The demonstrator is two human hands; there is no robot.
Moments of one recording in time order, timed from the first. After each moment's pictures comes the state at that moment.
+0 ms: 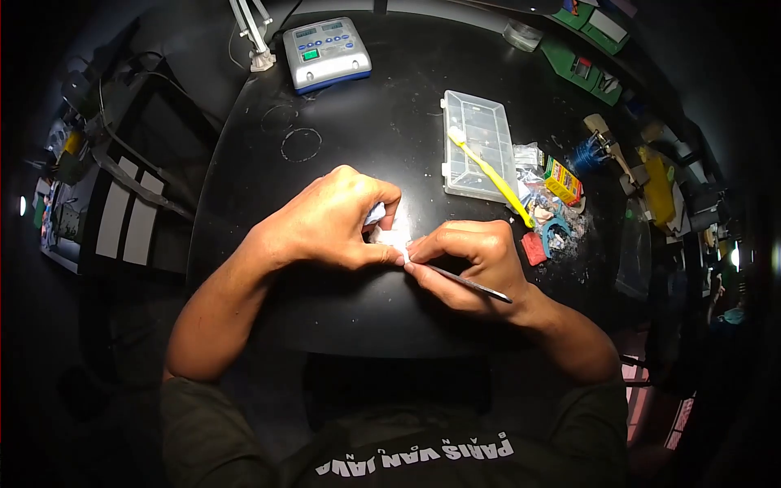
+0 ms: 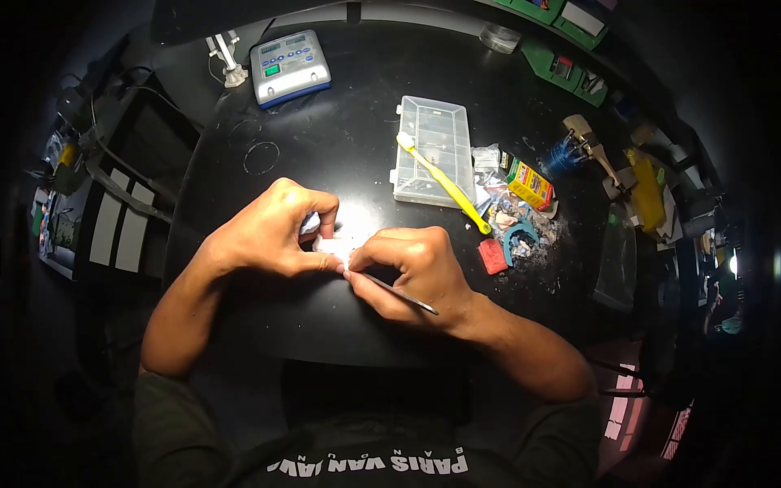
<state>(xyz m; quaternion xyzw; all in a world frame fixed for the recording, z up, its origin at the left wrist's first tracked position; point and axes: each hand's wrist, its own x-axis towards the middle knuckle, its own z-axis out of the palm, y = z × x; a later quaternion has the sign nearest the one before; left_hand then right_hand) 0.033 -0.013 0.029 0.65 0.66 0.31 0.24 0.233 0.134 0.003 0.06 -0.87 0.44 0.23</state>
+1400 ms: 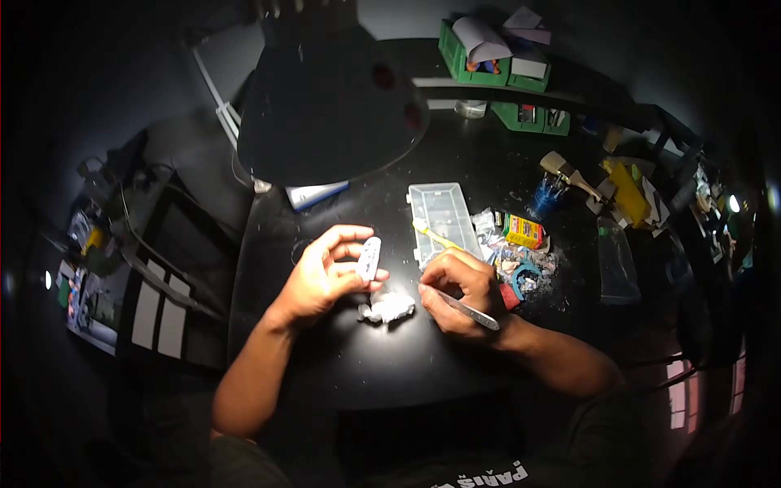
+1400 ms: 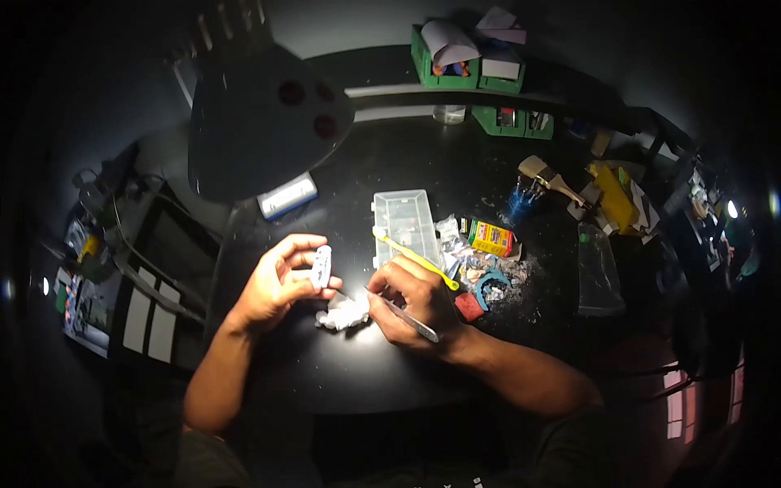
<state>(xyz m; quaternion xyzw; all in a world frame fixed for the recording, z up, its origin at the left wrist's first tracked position) 0.021 -0.013 0.034 0.40 0.50 0.62 0.45 0.235 0.152 0.016 0.00 -0.85 0.37 0.37</state>
